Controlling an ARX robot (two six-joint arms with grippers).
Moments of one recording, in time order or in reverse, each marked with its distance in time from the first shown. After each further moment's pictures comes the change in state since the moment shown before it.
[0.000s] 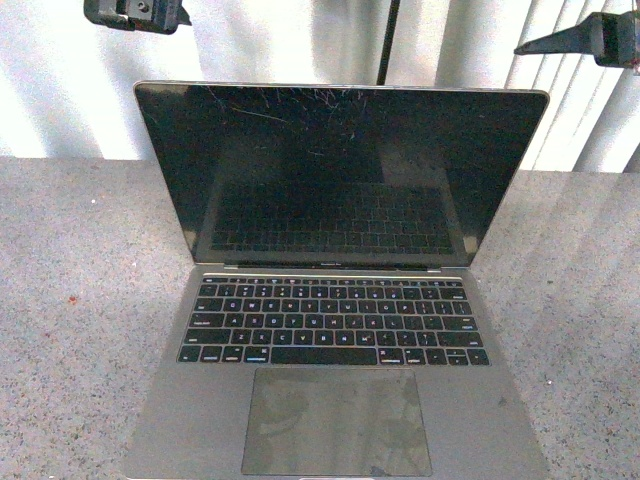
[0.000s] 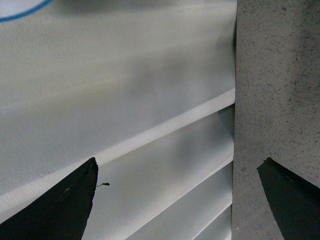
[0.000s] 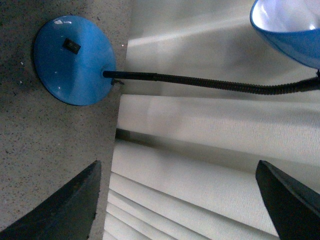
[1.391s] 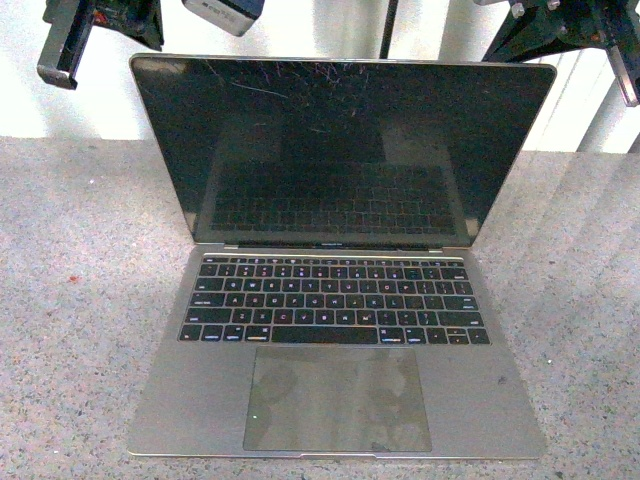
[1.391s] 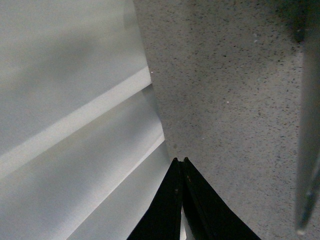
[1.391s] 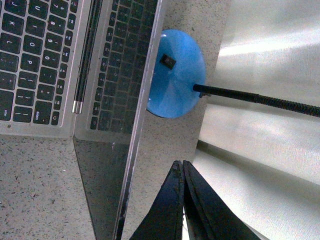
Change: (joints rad) left arm 0.003 0.021 -0.034 -0.254 -0.059 -0.001; right arm 0.074 0.106 0.149 -0.397 0.111 -0.003
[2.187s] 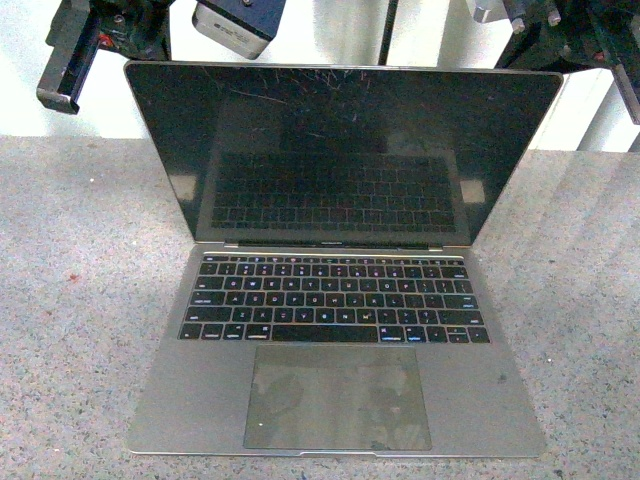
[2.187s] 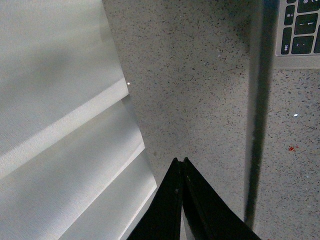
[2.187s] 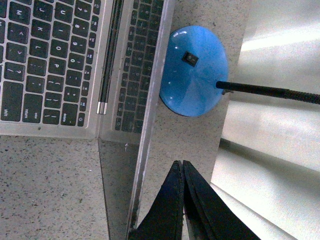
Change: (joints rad) left arm -0.035 -0.022 -0.039 -0.061 0.008 -0.045; right arm 0.001 0.001 -0.021 -0.044 0.017 0.035
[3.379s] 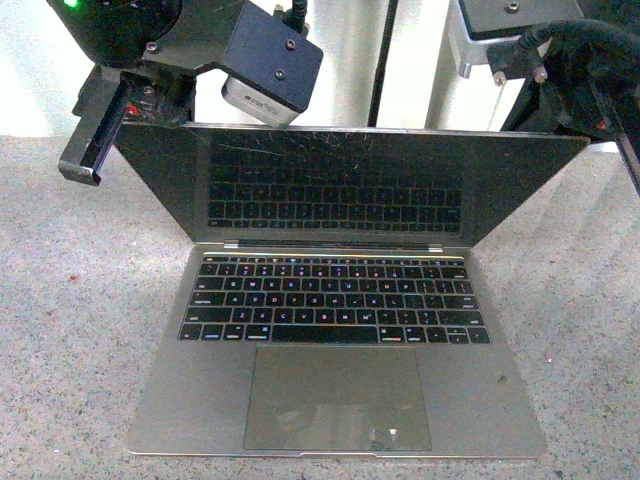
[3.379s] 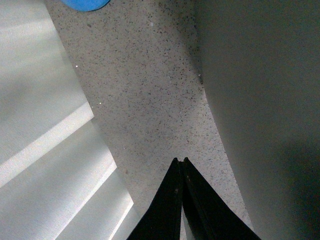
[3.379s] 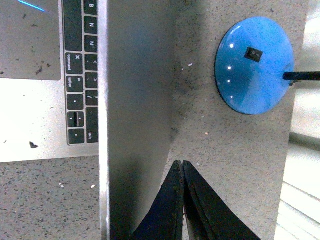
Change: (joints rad) left arm -0.063 -0.002 -0.082 -0.036 0.004 -0.055; right arm 0.038 -0.082 -0.187 -0.012 0.033 0.198
